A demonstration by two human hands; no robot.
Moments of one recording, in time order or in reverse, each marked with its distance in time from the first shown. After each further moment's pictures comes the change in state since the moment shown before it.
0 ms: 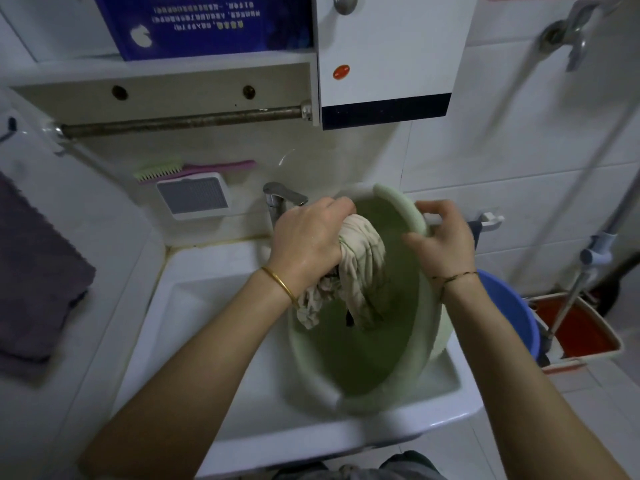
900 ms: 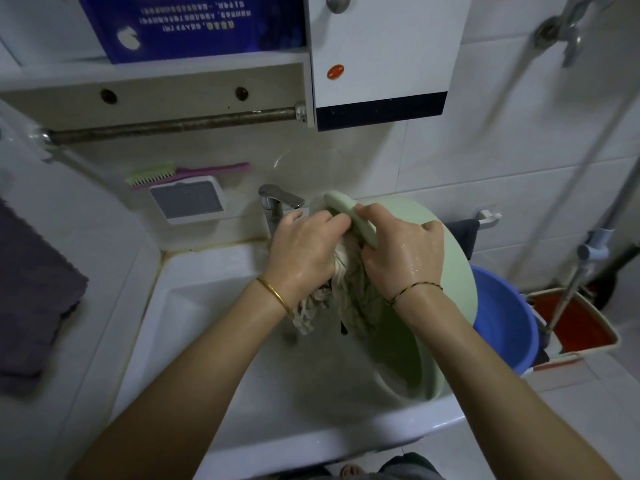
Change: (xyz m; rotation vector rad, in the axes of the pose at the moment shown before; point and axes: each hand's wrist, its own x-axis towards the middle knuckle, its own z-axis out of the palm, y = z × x) left_hand -0.005 -0.003 0.005 0.043 -0.100 0.021; right_hand -0.028 -0.040 0.024 -0.664 -0.052 -0.368
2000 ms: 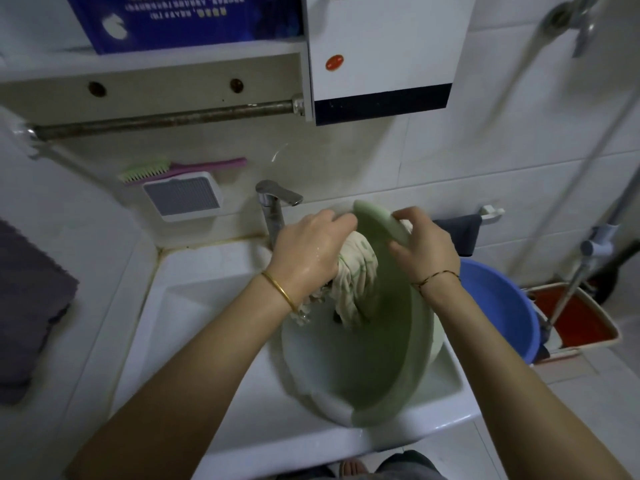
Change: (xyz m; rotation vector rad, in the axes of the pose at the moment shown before) left_hand 0.010 0.004 0.000 0.056 -0.144 -0.006; right_hand 0.025 0.055 0.033 0.263 -0.129 0.282
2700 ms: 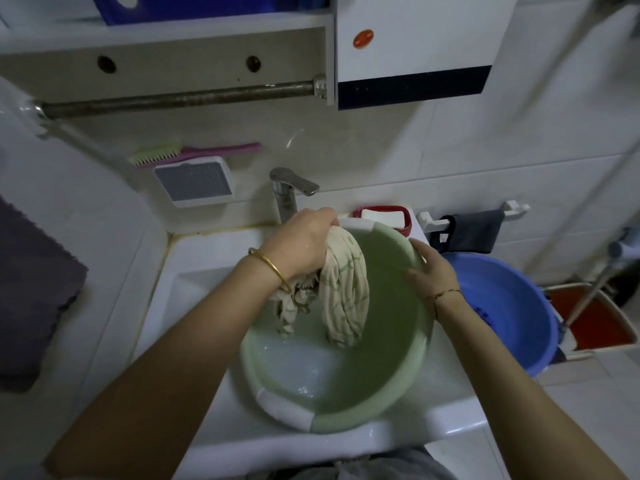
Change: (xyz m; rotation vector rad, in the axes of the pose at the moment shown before) left_hand 0.010 -0.042 0.013 -0.261 -0.253 -0.172; right_hand 0.010 0.053 0.057 0.223 -0.210 0.138
